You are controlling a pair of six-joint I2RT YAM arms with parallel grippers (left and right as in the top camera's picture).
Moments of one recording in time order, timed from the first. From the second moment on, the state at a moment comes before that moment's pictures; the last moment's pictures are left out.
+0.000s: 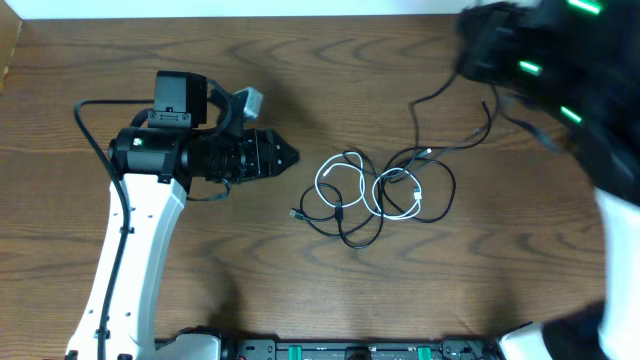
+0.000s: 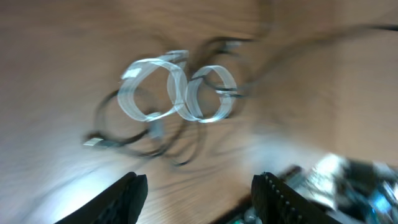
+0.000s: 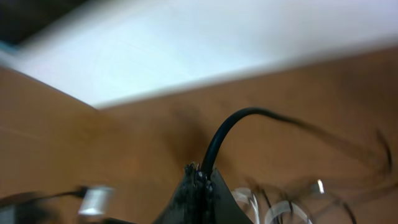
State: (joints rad) left arm -0.09 1.40 1.35 -1.09 0.70 -0.20; right arm 0.40 1.64 2.41 -1.30 -0.02 0.60
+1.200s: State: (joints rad) left arm -0.49 1.24 1.35 -0.62 0.34 -0.16; right arm 0.47 1.91 2.39 -1.39 -0.54 0.99
